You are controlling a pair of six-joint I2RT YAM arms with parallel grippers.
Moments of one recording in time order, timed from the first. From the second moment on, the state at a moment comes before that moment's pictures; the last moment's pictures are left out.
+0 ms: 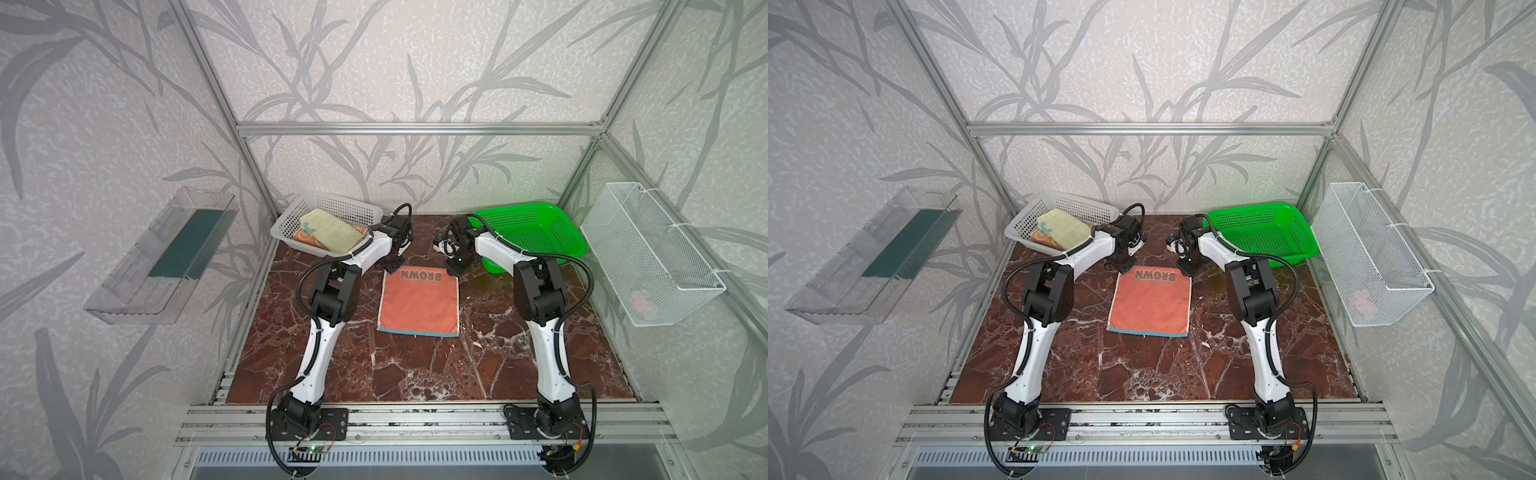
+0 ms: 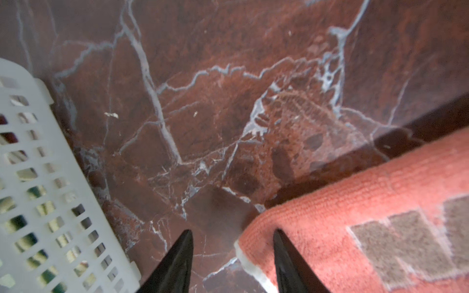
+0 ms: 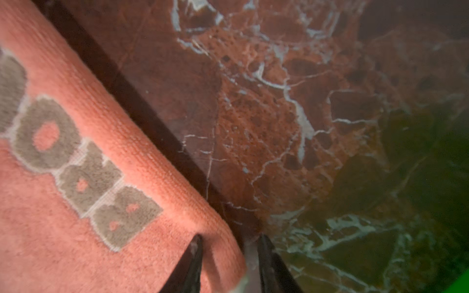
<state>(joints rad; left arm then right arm) -0.43 2.39 2.02 -0.93 -0.24 0.33 0.35 2.31 1.86 -0.84 -0.10 -0.42</state>
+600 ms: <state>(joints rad) -0.43 2.46 2.14 -1.06 -0.17 0.36 0.35 2.32 1.87 -0.86 -0.13 -0.45</state>
